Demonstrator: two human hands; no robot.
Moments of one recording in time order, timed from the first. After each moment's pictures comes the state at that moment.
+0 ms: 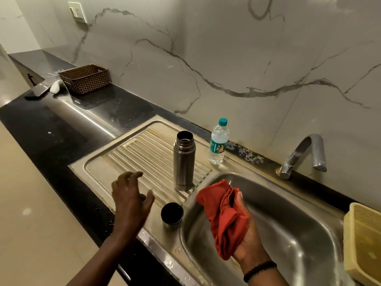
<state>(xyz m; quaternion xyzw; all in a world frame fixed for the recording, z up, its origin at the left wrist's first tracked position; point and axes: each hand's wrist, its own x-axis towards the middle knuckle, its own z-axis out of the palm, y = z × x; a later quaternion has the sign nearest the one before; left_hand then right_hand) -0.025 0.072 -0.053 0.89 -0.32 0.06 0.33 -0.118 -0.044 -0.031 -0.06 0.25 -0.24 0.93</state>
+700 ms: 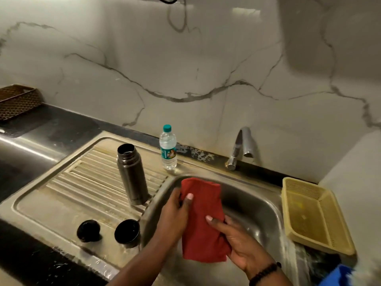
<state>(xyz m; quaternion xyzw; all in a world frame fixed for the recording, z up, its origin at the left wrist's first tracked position) -0.158 -0.038 -0.039 0.70 -0.34 -0.35 0.53 -0.314 -0.086 -0.044 -0.34 0.40 -0.24 0.82</state>
